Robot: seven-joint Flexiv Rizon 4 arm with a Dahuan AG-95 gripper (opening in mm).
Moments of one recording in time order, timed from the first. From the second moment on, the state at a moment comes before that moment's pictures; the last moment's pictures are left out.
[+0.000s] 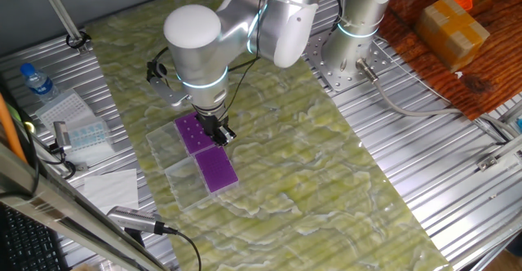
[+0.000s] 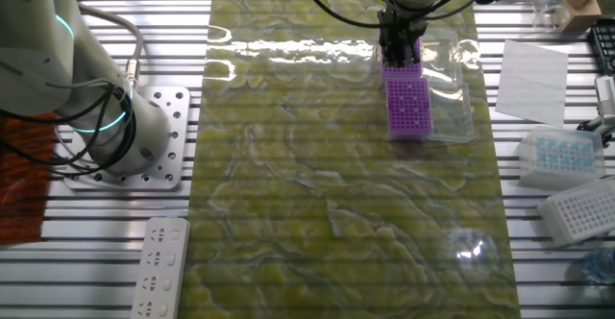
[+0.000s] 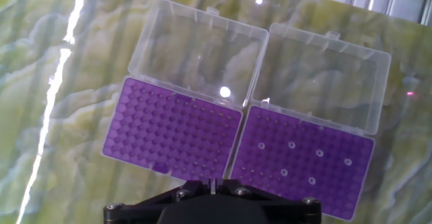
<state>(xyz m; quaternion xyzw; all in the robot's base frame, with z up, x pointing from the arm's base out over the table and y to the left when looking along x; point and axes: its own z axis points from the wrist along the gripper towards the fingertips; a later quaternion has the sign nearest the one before) 0.518 0.130 0.074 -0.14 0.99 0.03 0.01</state>
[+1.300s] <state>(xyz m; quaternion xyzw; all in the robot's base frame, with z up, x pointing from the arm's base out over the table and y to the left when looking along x) 0.517 0.131 0.067 -0.17 0.98 0.03 0.01</state>
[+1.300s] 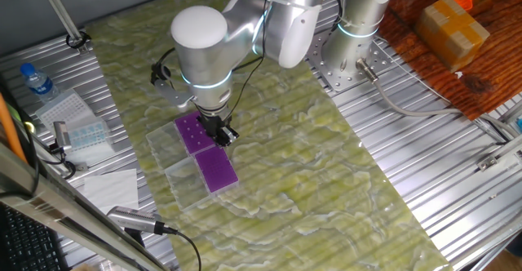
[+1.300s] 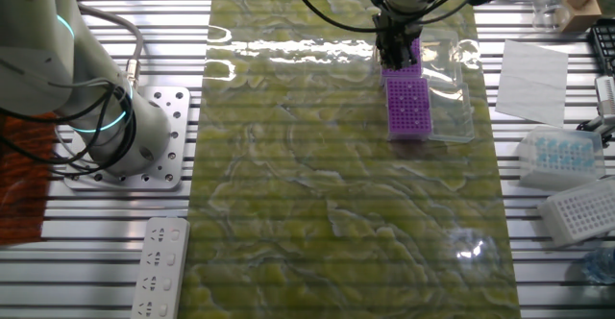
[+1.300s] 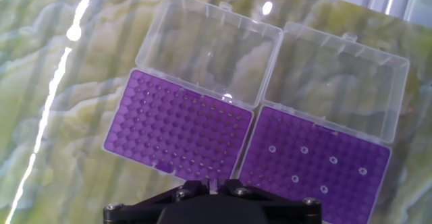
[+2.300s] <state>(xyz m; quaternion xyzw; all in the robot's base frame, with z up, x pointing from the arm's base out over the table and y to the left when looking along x) 0.536 0.068 0.077 -0.25 0.97 0.03 0.01</state>
